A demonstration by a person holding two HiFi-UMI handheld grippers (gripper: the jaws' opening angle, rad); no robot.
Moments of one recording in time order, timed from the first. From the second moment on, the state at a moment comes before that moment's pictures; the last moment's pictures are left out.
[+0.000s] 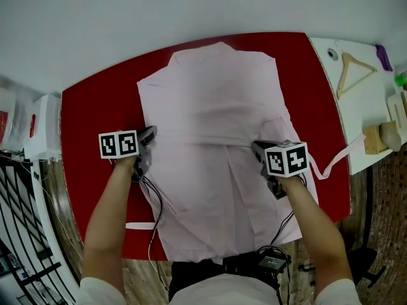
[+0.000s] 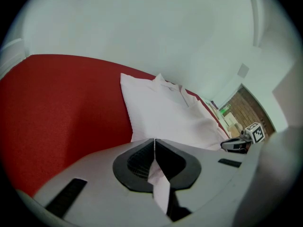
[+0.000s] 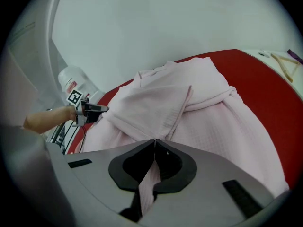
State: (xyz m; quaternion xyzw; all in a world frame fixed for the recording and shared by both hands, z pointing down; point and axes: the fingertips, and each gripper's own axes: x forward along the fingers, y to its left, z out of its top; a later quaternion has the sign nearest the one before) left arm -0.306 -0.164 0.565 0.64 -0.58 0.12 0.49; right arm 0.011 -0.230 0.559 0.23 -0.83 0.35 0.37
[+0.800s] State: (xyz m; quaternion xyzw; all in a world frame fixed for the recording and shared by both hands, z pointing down) left arm -0.095 -0.305 0.502 0.82 -0.38 0.26 0.34; right arm -0.029 -0.238 0.545 0.22 -0.86 0.30 0.35
